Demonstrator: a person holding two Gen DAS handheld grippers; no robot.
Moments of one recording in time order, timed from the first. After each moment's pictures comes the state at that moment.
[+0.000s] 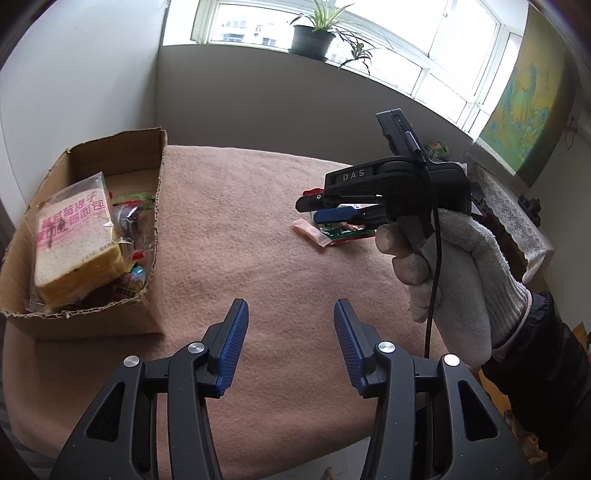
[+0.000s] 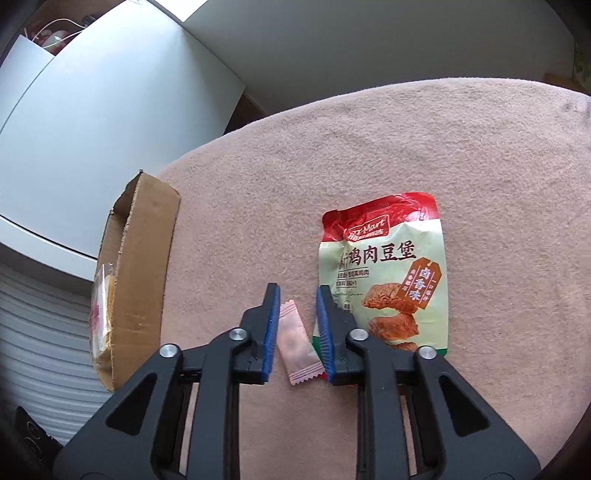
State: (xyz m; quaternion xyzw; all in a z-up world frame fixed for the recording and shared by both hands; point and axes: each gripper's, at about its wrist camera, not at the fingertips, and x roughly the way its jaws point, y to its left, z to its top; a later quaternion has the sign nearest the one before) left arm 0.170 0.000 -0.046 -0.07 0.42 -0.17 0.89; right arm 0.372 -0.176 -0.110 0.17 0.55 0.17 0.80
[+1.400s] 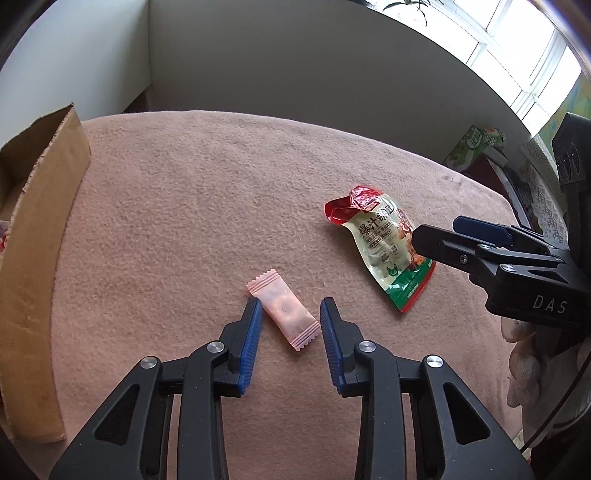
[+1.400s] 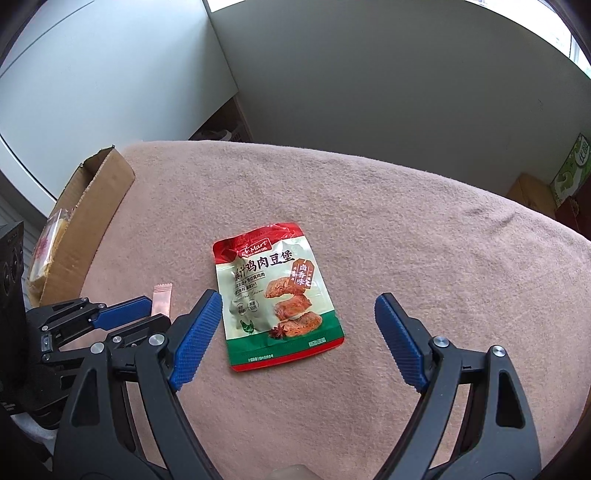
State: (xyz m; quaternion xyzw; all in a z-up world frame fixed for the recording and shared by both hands) left arm 0.305 -0.092 -0.089 -0.07 0.52 -0.09 0.85; right arm 0.372 -0.252 -0.081 -0.01 0.50 0.19 0.85
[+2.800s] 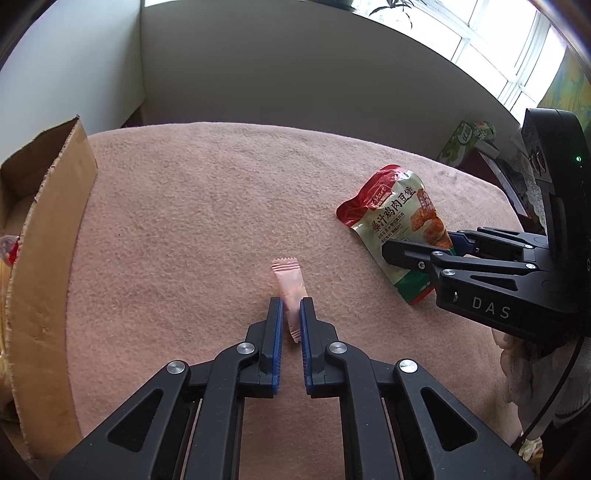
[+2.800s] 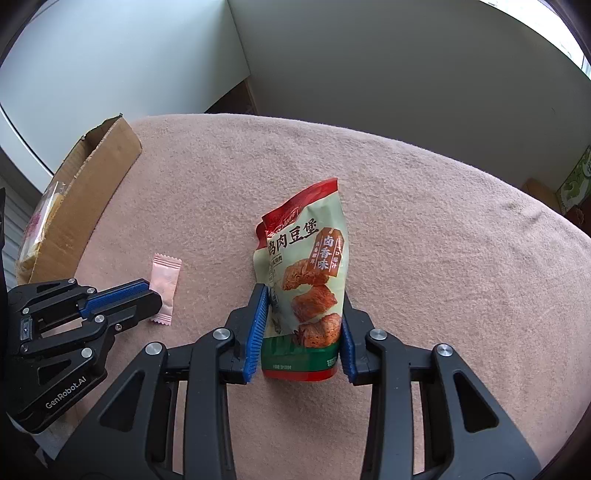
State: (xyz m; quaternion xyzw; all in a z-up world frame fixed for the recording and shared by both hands) left arm 0.297 -0.076 -0.088 -0.05 0.50 -0.11 0.86; right arm 0.360 -0.221 -0.099 -0.04 0.51 0.19 0.84
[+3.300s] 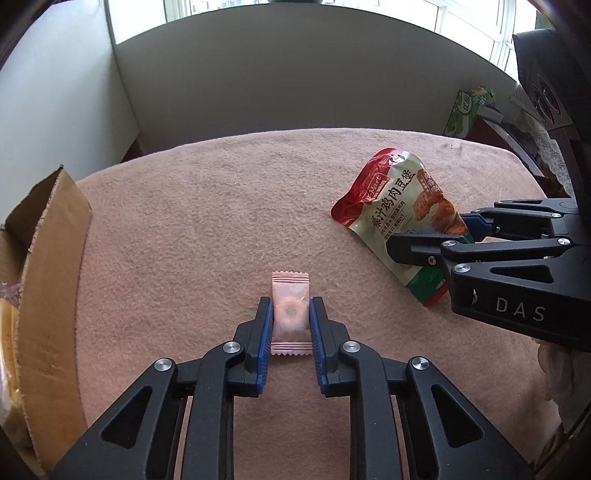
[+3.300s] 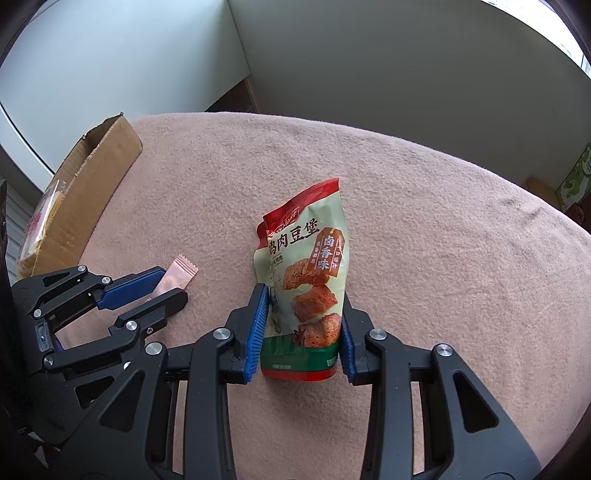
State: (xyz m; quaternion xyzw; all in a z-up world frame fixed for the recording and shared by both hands) left arm 0.301 -0.107 -0.095 0.05 0.48 -0.10 0.87; right arm 0.359 -0.221 -0.099 -0.04 0.51 0.19 0.84
